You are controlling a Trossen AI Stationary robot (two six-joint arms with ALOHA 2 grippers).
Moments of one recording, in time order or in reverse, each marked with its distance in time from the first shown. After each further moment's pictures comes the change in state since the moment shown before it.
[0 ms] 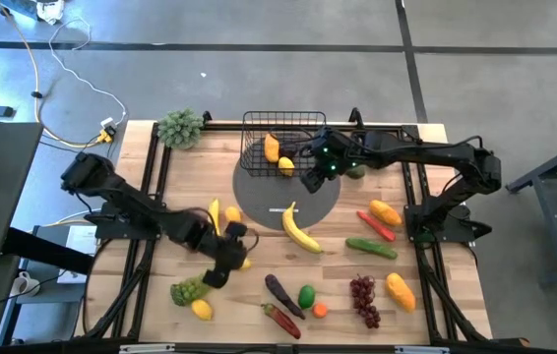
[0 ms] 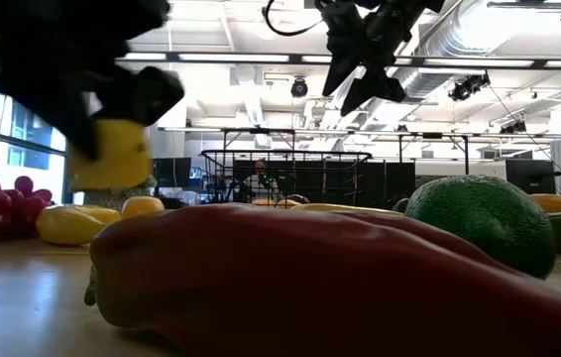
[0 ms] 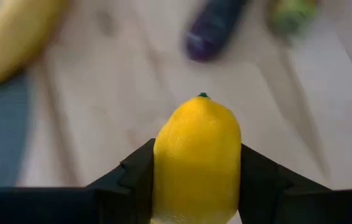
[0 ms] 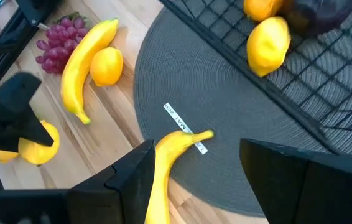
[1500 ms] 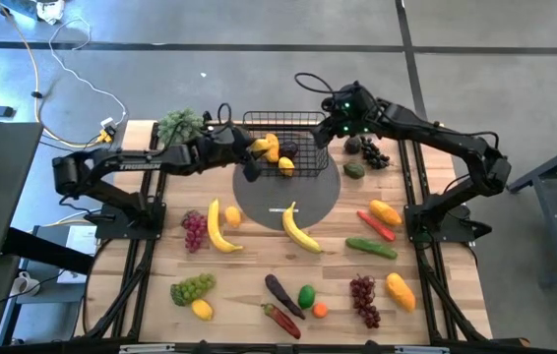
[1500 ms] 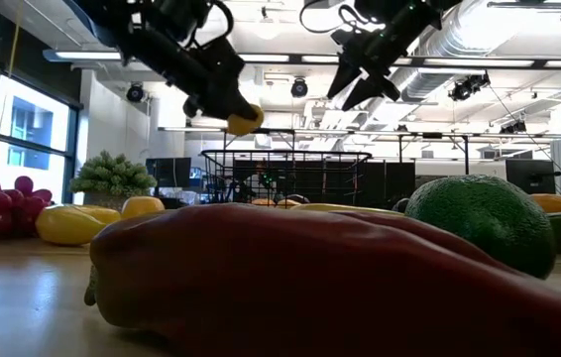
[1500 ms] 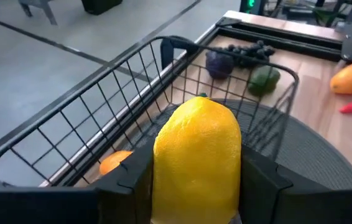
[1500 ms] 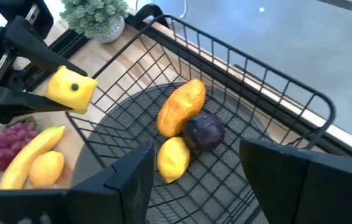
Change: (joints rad) left arm 0.791 -0.100 0.000 0.447 -0.094 -0.002; right arm -0.305 -0.054 0.001 0.171 0.051 -0.247
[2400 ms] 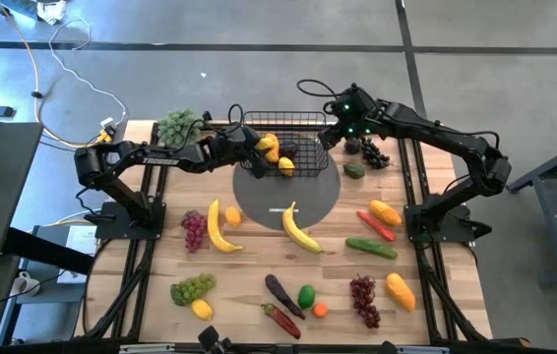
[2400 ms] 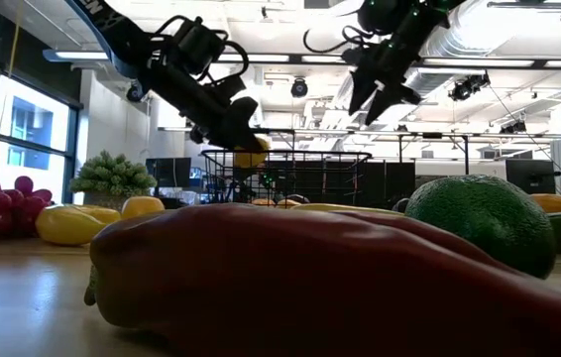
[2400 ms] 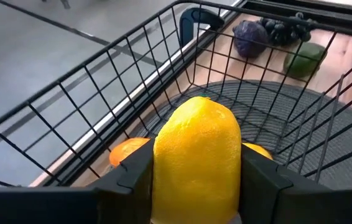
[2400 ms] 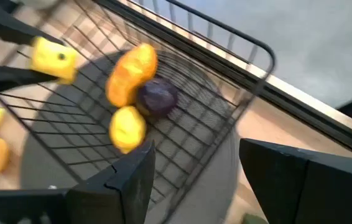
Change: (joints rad) left arm 0.058 0.181 0.000 0.119 -0.010 0.028; right arm -0.021 0.000 0.000 -0.179 0.109 0.029
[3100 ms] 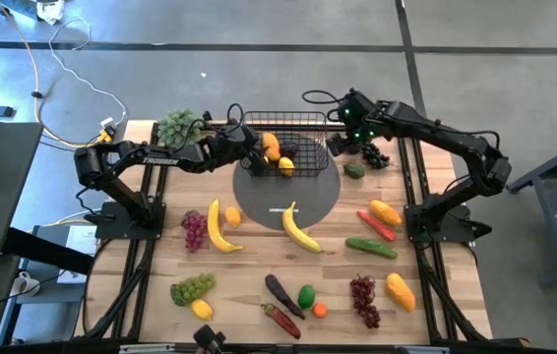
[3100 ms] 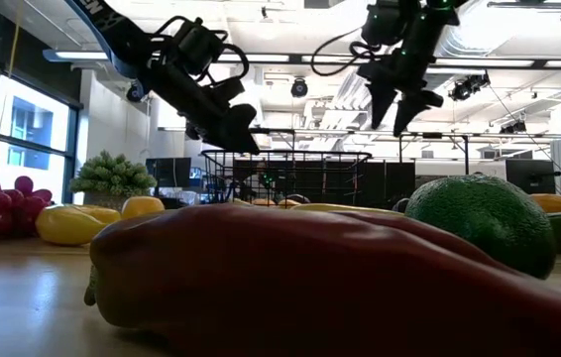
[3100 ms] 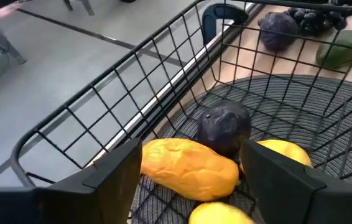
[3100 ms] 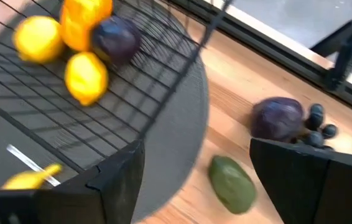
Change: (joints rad) left arm 0.000 -0.002 0.000 -0.003 -0.086 0.060; right arm -0.022 0.000 0.000 -0.214 0.015 0.010
